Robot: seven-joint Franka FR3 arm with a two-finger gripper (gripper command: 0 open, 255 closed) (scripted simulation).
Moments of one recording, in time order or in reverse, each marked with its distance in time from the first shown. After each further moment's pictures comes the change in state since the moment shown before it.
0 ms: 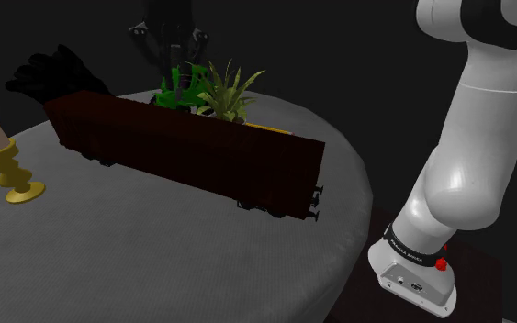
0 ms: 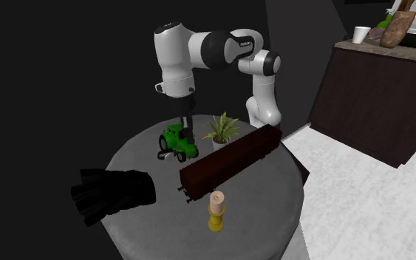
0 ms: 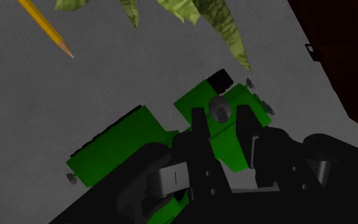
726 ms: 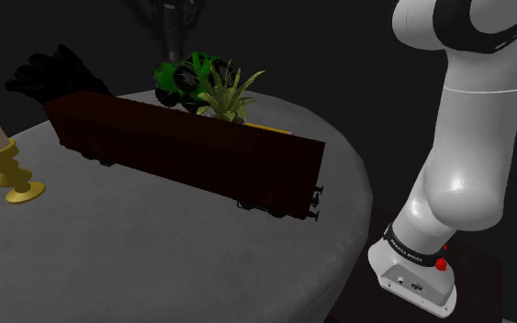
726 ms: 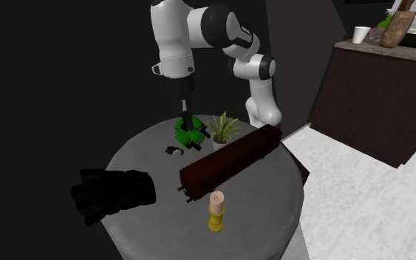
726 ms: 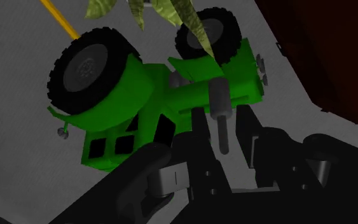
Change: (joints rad) arm 0.048 0.107 0.012 0.296 -0.049 -0.194 0.049
